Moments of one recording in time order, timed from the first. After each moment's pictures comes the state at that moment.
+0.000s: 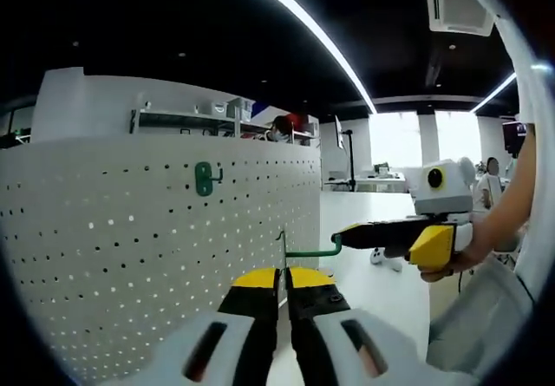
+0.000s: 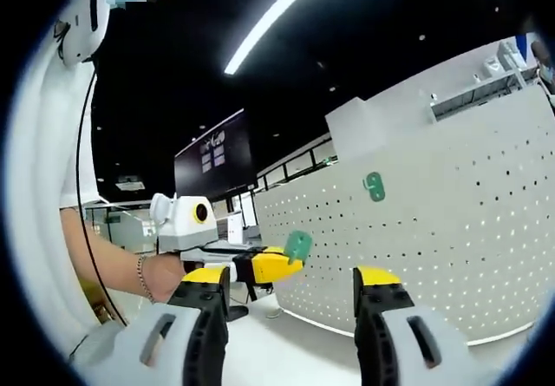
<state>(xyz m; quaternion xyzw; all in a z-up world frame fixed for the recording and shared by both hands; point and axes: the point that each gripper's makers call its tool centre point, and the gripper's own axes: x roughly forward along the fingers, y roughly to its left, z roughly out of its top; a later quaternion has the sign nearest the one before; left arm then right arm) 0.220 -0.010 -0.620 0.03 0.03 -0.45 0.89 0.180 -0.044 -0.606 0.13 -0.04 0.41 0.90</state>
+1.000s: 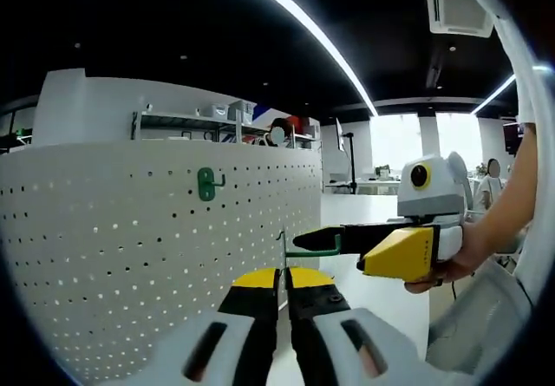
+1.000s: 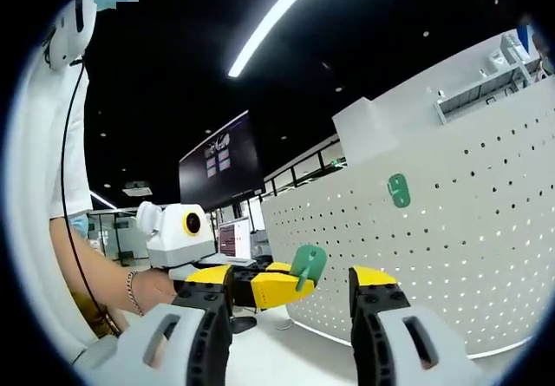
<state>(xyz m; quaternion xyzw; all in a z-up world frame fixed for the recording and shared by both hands) 0.219 -0.007 -0.614 0.03 0.03 -0.45 0.89 0.196 -0.013 -0.594 0.14 -0.04 0.43 0.89</state>
